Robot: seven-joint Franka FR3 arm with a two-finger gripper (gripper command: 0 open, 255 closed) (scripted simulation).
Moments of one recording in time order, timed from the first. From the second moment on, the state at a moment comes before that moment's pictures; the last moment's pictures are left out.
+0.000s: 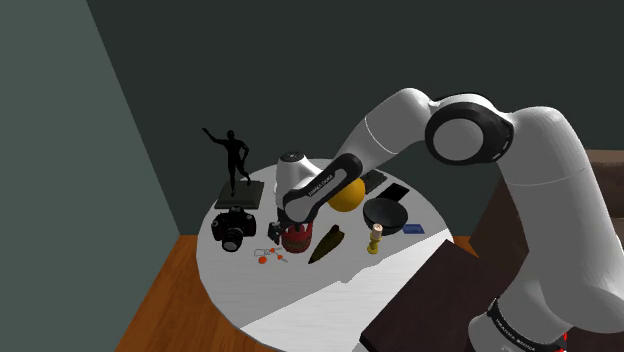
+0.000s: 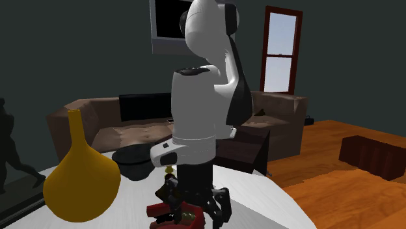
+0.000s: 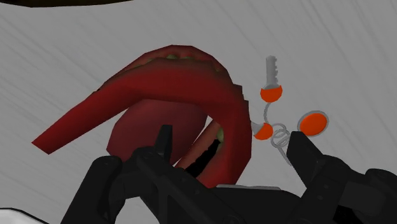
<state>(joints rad) 0.18 0.67 0.14 -1.83 -0.11 2.57 0.33</state>
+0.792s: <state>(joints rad) 0.18 0.67 0.14 -1.83 -0.11 2.57 0.33</state>
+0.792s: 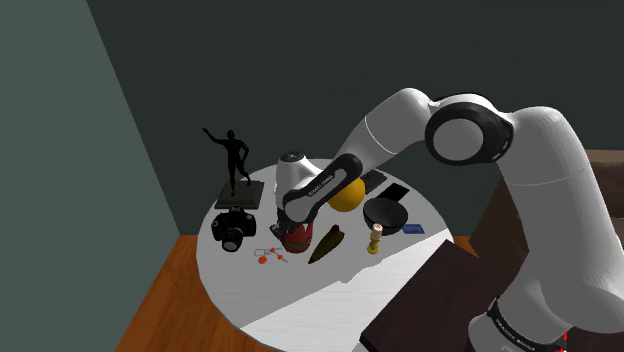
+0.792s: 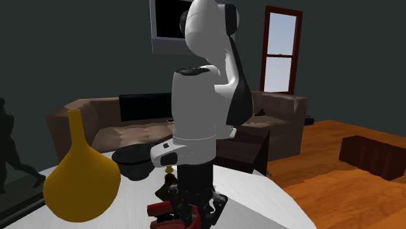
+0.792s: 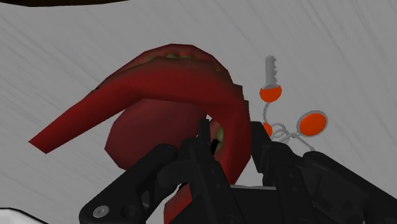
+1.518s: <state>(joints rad) 0.17 0.59 0.15 -1.84 -0.09 2.50 0.32</state>
